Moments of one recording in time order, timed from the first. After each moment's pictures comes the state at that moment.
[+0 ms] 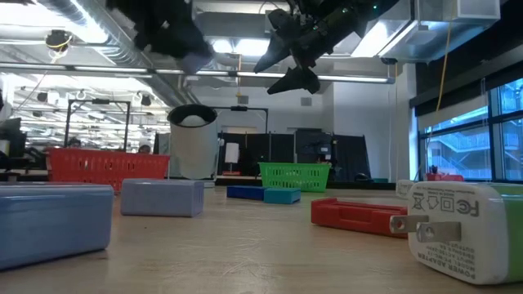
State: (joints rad) left arm -0.21 1.17 0.83 -0.36 -0.81 -0.51; right arm -0.30 1.66 1.33 -0.29 -0.10 0.35
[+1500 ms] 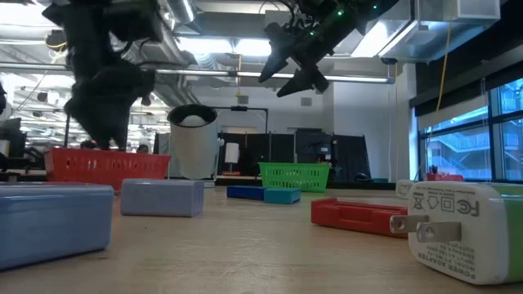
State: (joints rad) left arm 0.07 1.15 0.70 -0.81 -0.12 -0.83; right arm -0.30 1.66 1.33 -0.28 0.14 0.39
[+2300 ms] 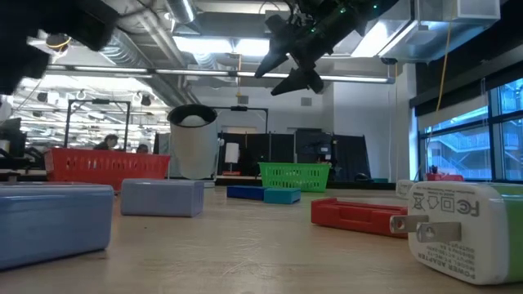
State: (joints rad) left arm -0.46 1.15 0.83 -0.80 0.12 -1.29; right arm -0.30 1.66 1.33 -0.29 0.01 0.38
